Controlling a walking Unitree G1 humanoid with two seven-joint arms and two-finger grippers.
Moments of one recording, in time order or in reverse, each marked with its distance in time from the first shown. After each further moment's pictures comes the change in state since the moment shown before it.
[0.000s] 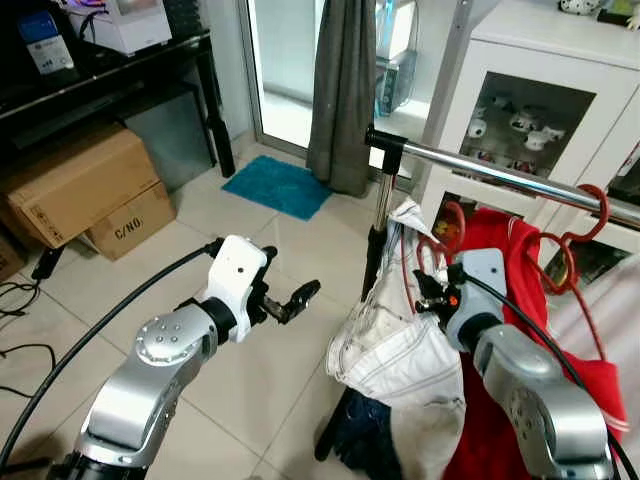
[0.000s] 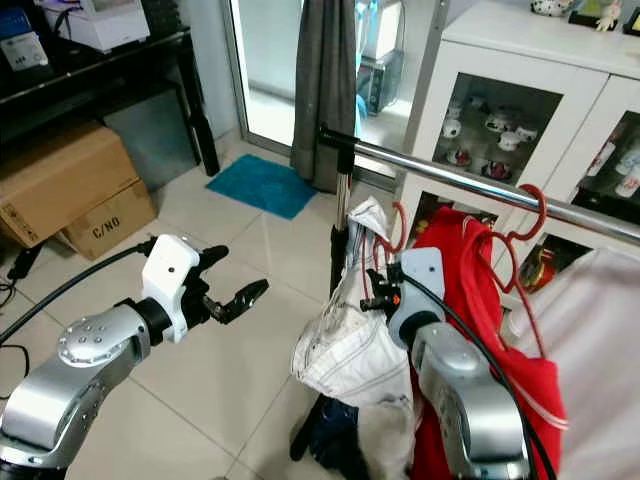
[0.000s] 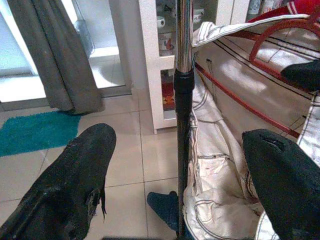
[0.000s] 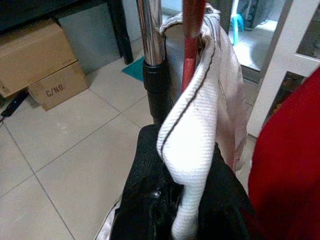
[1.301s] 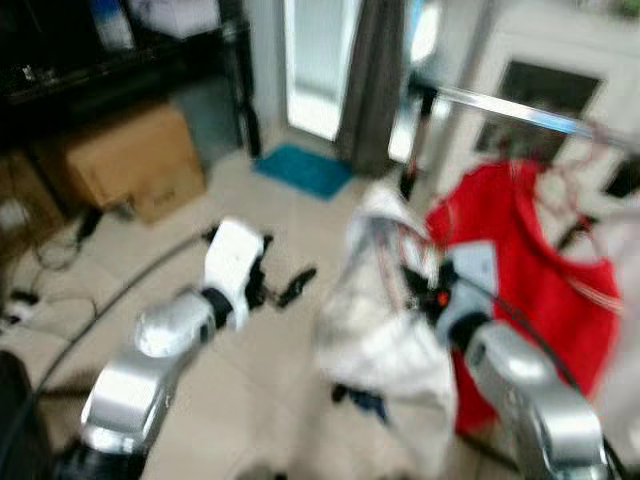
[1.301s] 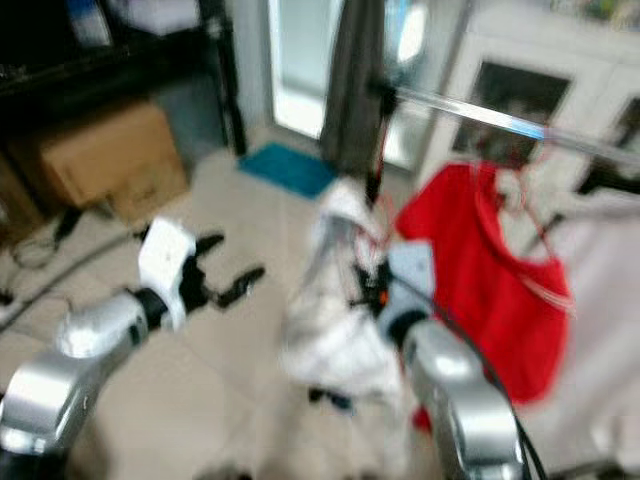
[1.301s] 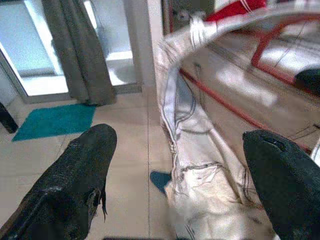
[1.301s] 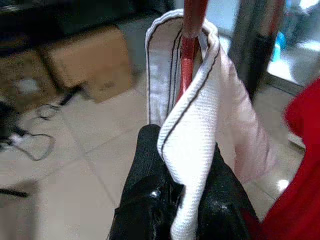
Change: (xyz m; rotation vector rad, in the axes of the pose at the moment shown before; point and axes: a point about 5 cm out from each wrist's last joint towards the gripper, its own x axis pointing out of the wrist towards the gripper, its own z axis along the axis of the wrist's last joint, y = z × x) left arm 0.005 0.011 0.006 0.023 -0.010 0.016; right arm -0.002 0.020 0.014 -0.011 -0.086 0.147
